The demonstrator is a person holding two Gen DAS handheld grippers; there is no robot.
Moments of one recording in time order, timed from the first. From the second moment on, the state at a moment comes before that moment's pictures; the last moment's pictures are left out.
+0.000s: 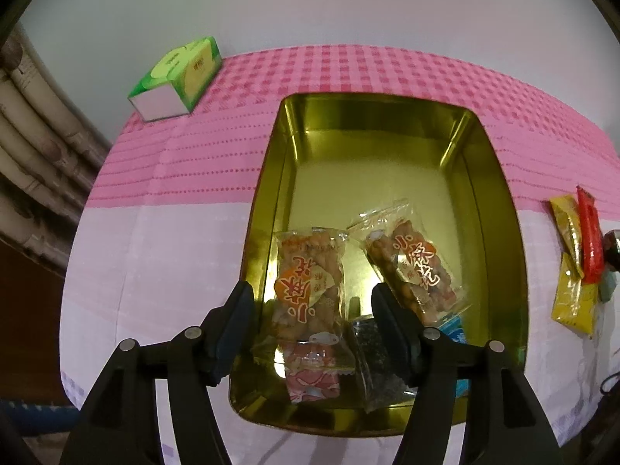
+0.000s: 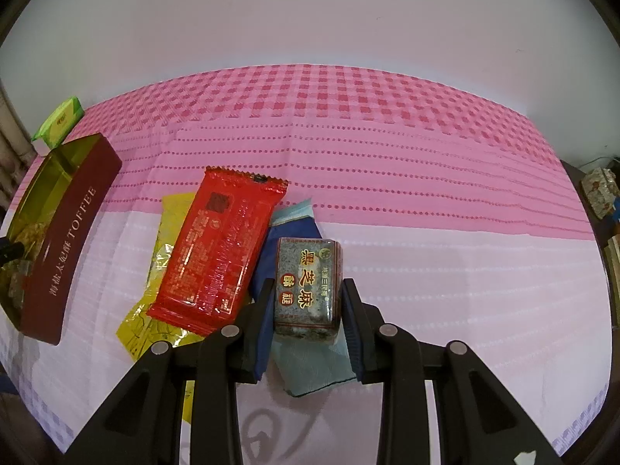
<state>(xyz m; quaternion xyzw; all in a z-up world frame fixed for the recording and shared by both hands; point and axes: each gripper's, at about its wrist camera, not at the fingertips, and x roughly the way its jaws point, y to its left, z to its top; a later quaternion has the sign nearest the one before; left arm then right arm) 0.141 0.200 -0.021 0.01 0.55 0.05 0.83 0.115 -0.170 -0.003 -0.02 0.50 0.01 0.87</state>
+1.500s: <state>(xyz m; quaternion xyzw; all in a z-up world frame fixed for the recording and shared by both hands) 0.037 0.285 -0.003 -0.06 0.52 0.14 0.84 0.073 0.087 0.034 -0.09 0.48 0.18 0.86</state>
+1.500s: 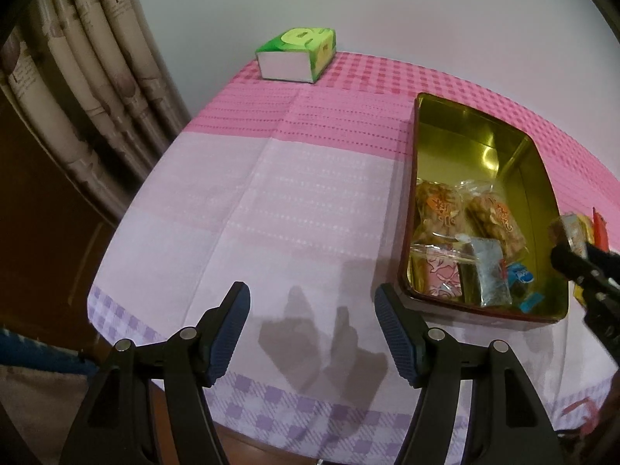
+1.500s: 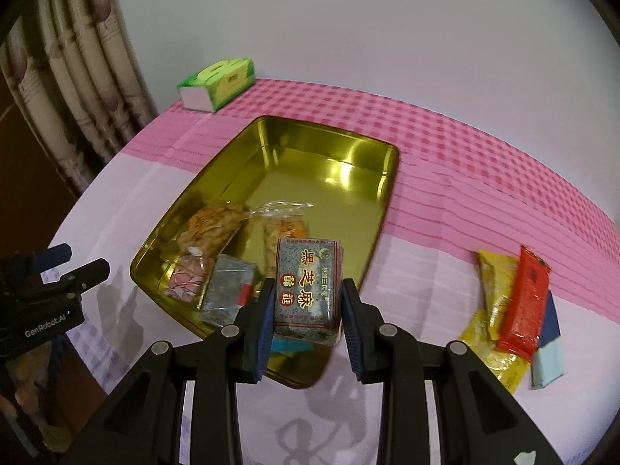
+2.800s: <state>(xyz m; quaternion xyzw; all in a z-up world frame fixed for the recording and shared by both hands) 0.041 0.285 -0.009 -0.06 0.52 0.14 0.84 0.078 0.118 0.000 -0.12 0.50 0.19 0.84</state>
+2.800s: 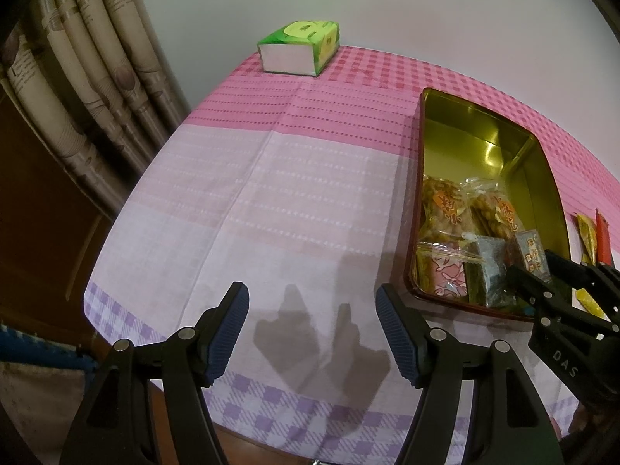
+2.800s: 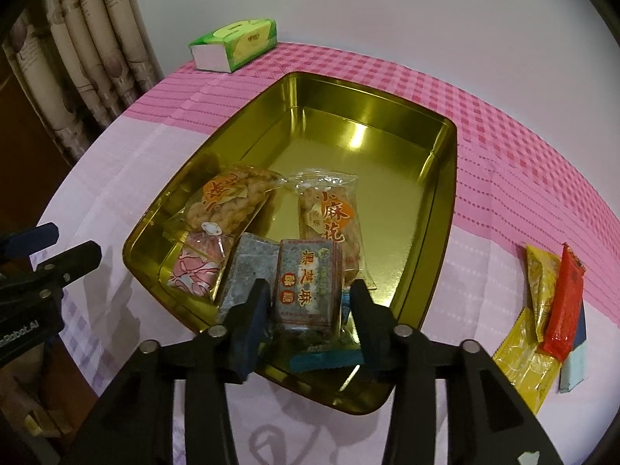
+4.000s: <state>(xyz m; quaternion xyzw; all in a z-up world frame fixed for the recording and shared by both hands) 0.037 0.271 -0.001 -0.05 0.51 0.15 0.84 0.099 -0.139 0.027 -0.07 0.50 0.02 0.86</state>
